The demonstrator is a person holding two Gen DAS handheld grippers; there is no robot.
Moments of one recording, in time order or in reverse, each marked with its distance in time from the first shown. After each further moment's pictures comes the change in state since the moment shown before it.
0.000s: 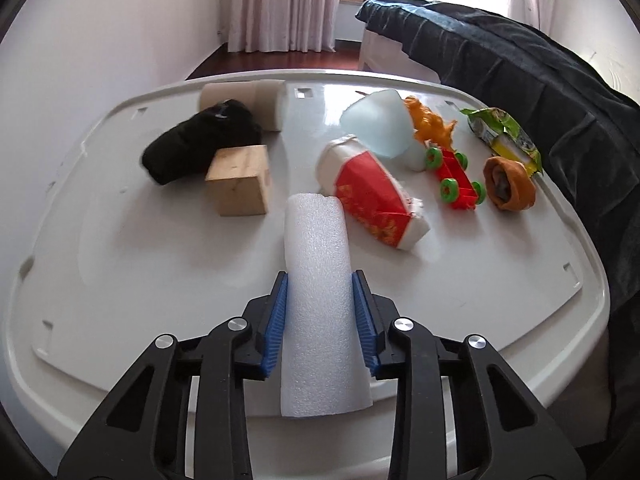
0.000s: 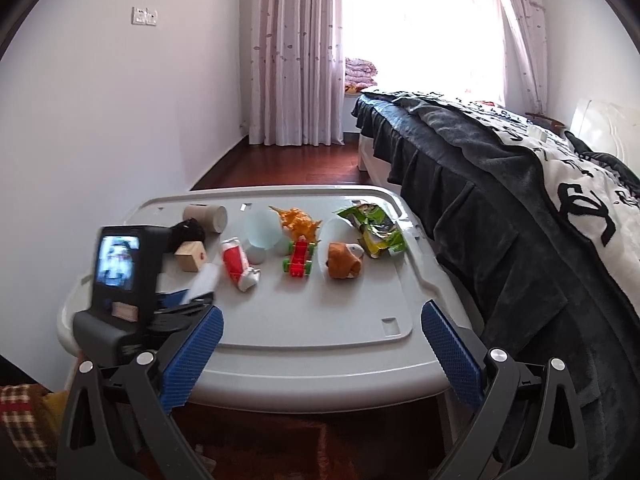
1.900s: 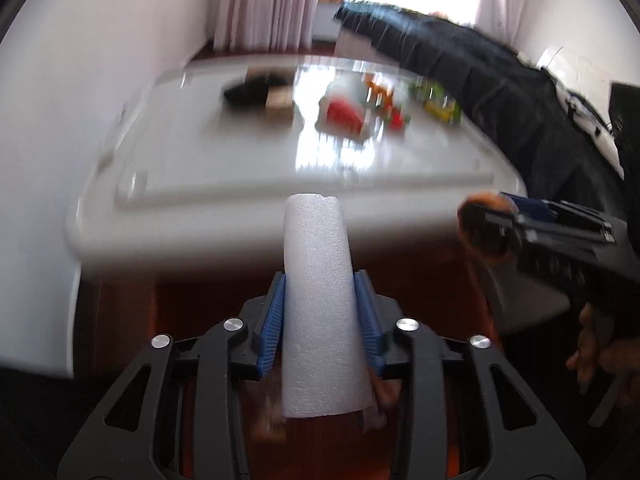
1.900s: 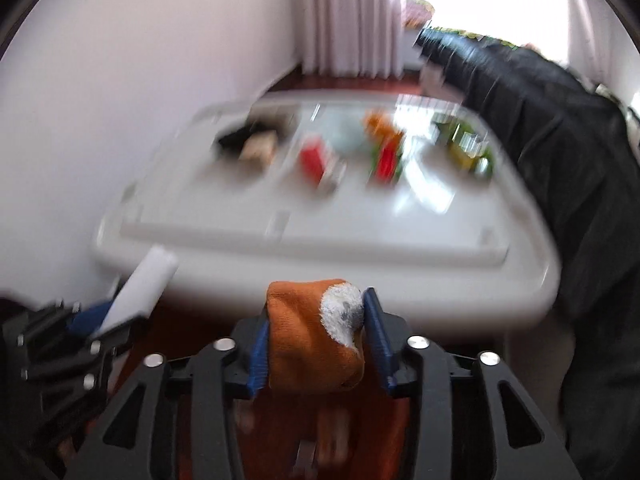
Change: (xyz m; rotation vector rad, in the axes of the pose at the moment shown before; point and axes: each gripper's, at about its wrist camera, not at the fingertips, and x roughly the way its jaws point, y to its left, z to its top) left arm -0.146 0.035 -0.131 0.012 0.059 -0.114; right arm 0.015 0.071 -0.079 -0.102 0.332 0.193
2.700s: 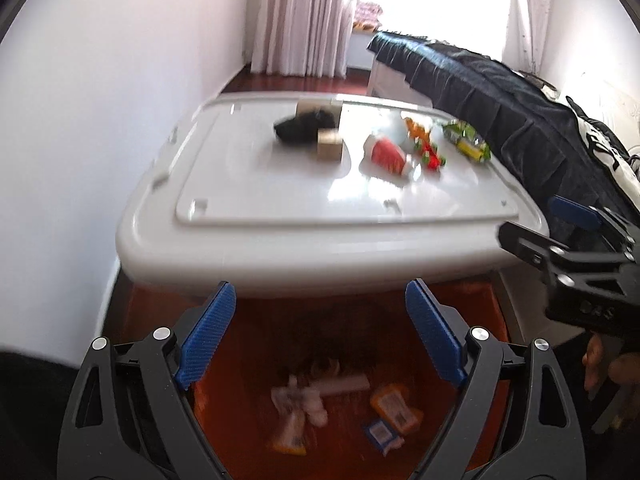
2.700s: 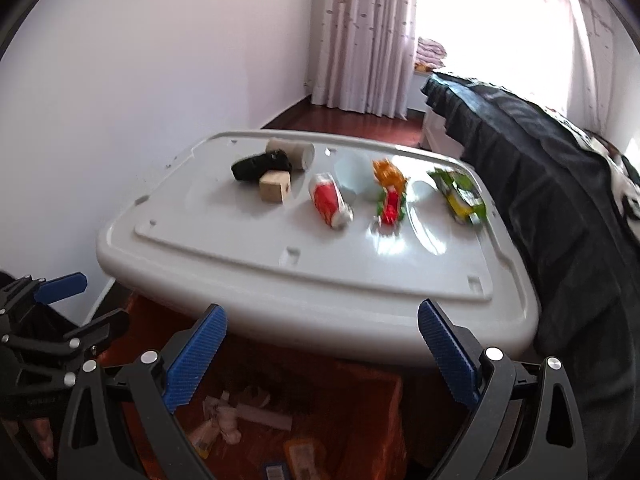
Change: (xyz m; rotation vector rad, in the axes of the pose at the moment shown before) left arm -0.031 0.016 0.027 -0.033 -0.171 0.119; right arm -0.024 0.008 0.046 -0.098 -0.224 -0.043
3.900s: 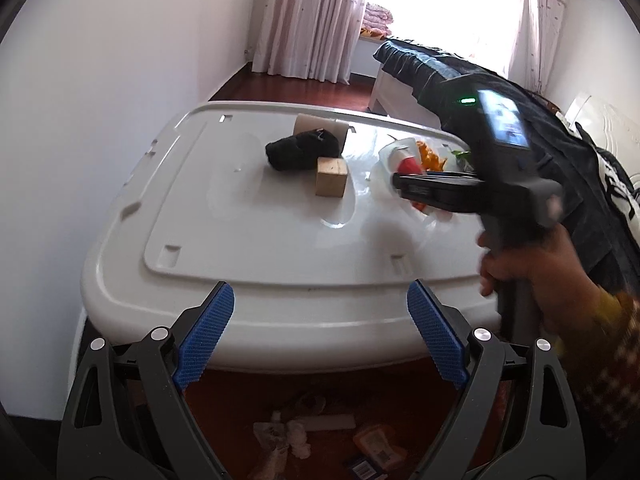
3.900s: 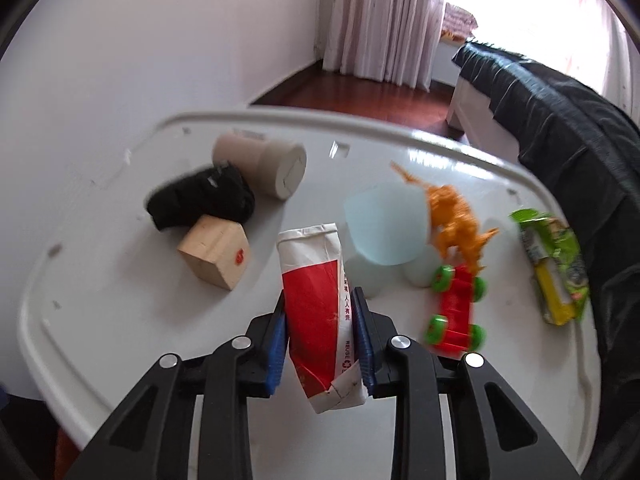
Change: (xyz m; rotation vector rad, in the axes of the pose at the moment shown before) left arm 0.050 0.008 0.044 -0.078 0.004 -0.049; right arm 0.170 -0.018 0.096 -0.013 0.111 0.035
